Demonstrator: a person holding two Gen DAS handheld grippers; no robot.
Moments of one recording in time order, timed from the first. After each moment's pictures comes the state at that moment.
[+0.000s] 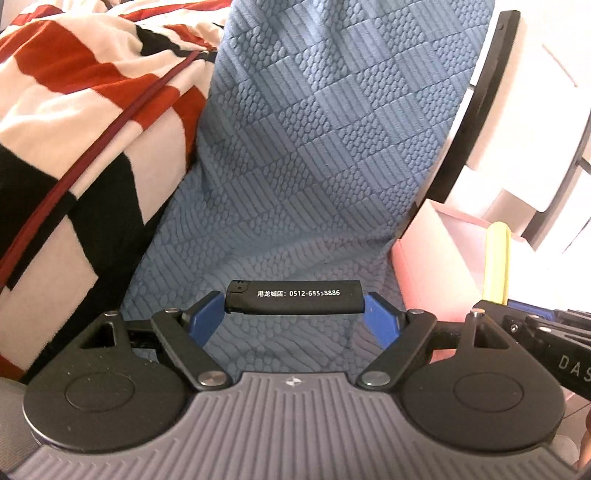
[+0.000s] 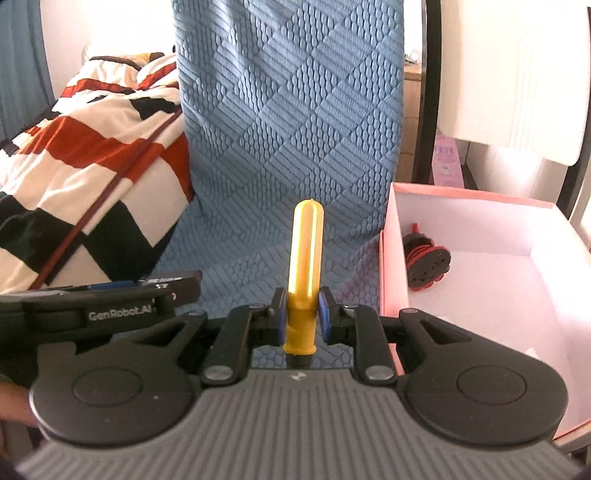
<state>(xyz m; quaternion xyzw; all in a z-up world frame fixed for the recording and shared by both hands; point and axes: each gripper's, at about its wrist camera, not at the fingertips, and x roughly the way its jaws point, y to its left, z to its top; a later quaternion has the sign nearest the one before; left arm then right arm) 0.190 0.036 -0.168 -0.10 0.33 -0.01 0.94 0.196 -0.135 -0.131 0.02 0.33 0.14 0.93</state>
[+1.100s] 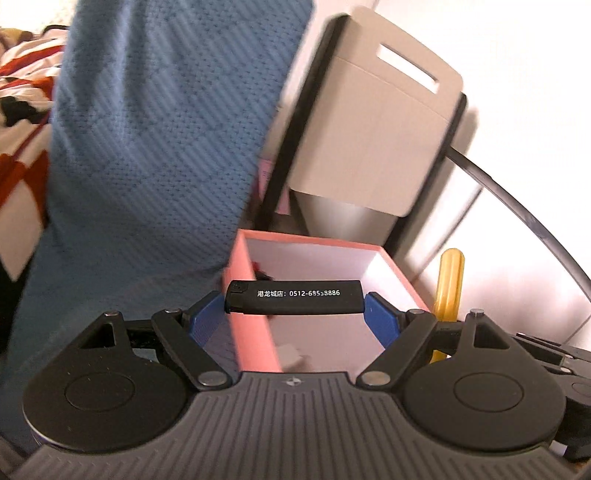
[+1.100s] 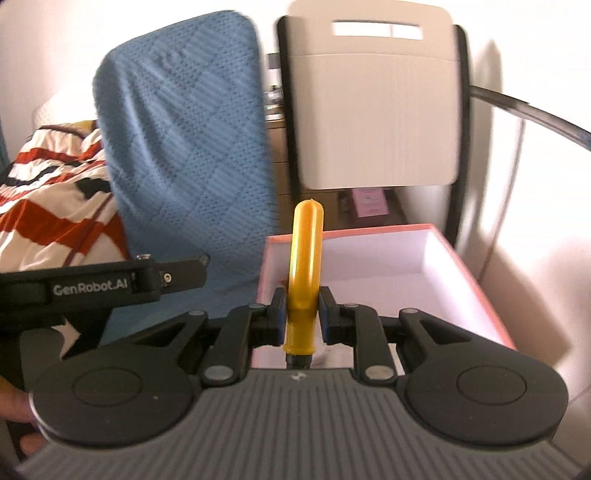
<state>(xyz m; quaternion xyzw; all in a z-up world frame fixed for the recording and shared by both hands) 0.172 -0.122 -0.079 -0.10 0.29 -0.17 0.93 0.144 -0.267 -0.075 0.07 0.28 0.03 0.96</state>
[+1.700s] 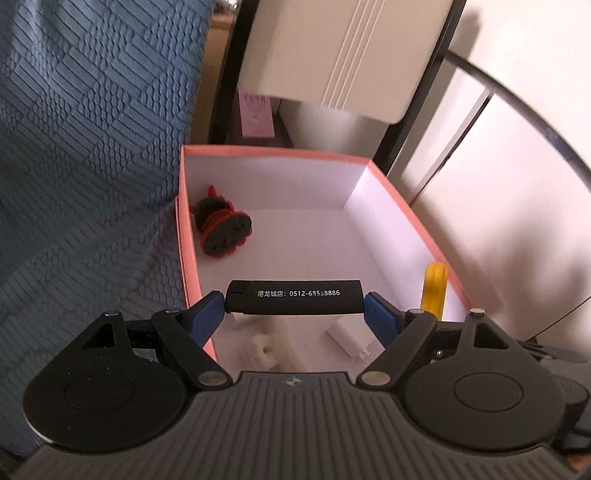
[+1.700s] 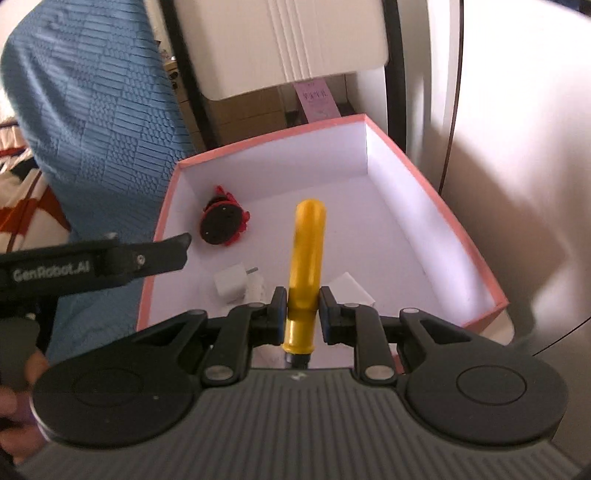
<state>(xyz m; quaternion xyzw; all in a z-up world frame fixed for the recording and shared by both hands) 0.226 -0.211 -0.141 -0.05 0.41 -0.19 0.89 0.181 -0.346 -0.154 0.14 0.40 -0.01 0.91</state>
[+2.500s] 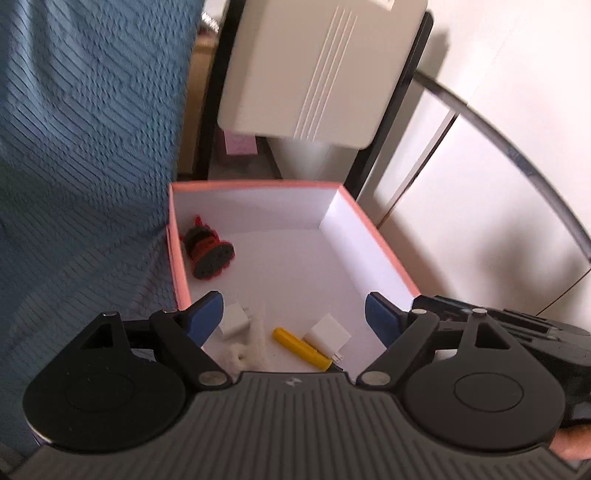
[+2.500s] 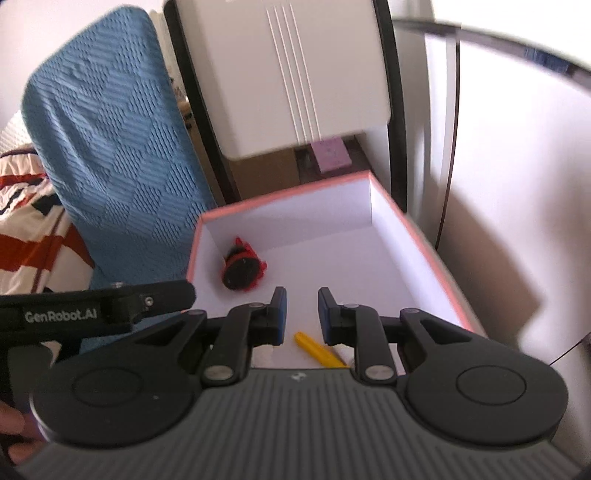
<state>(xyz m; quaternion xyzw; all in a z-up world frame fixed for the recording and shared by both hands) 0.195 -0.203 -0.074 -0.05 0.38 -0.22 0.90 0.159 -0.351 -0.081 0.14 0.34 0.00 0.93</state>
